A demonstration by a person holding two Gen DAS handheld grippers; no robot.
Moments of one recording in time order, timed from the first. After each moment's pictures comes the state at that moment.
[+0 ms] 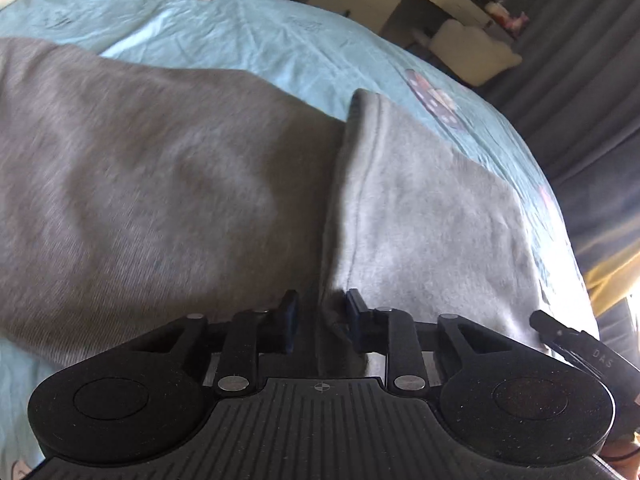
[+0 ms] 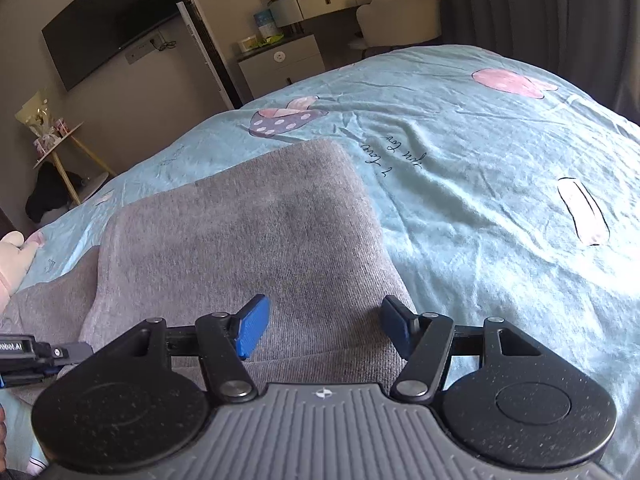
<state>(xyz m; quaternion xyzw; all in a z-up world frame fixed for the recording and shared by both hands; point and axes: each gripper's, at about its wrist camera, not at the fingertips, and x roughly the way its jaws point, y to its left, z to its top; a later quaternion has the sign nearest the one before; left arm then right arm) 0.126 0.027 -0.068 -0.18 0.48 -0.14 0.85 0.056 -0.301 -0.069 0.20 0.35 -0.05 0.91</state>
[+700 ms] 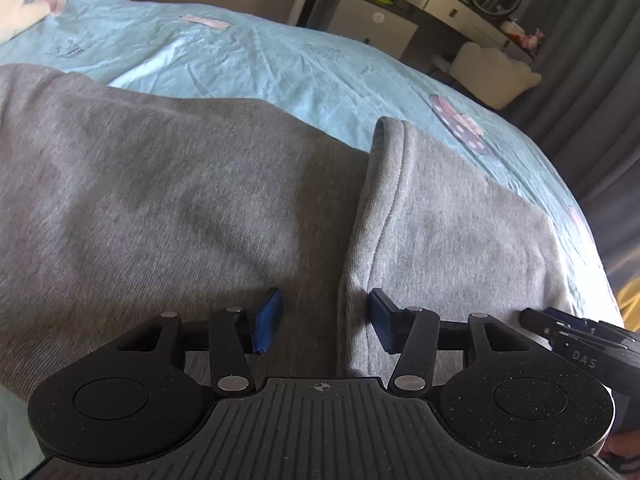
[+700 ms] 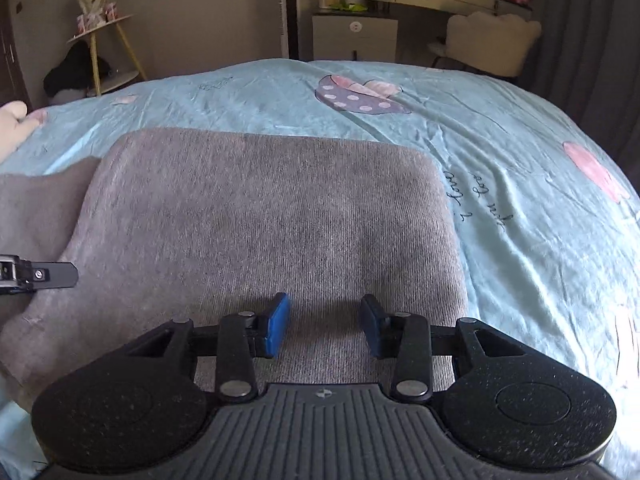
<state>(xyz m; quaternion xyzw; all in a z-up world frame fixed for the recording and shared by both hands) 0.143 0.022 -0.080 -0.15 0.44 -0.09 0.88 0.132 -0.248 -0.076 0.00 0.40 0.01 0.92</state>
